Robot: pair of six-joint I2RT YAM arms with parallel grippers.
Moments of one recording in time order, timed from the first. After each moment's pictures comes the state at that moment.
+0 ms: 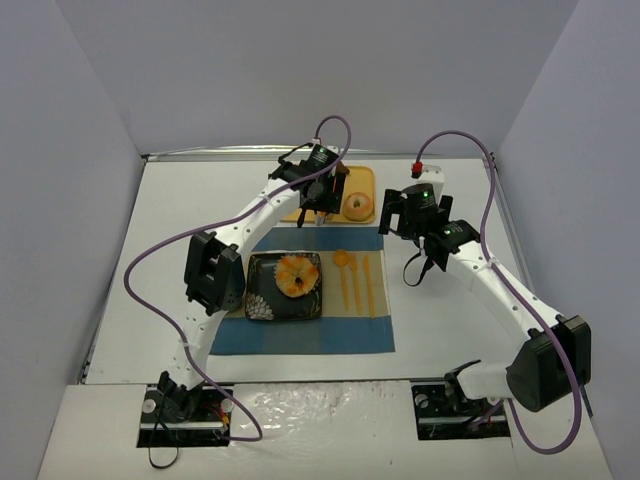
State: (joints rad) left arm -0.61 2.22 2.18 -0.85 -0.11 -0.34; right arm 0.41 1.32 1.08 -0.44 0.36 0.38
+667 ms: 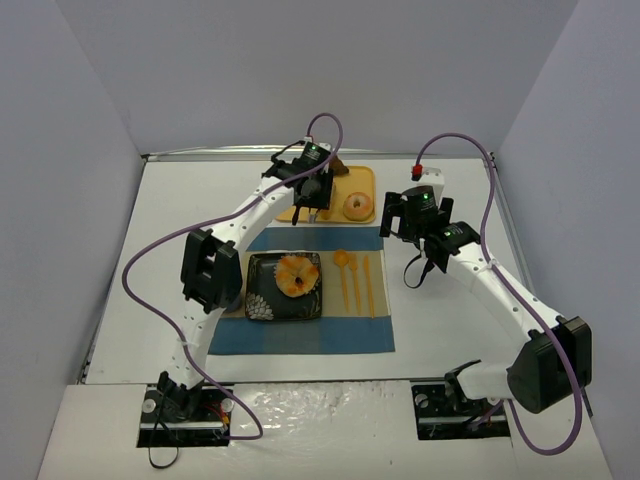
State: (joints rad) left arm -0.57 2.23 2.16 -0.81 -0.09 -0.34; right arm 0.41 1.31 1.06 -0.45 0.37 0.37
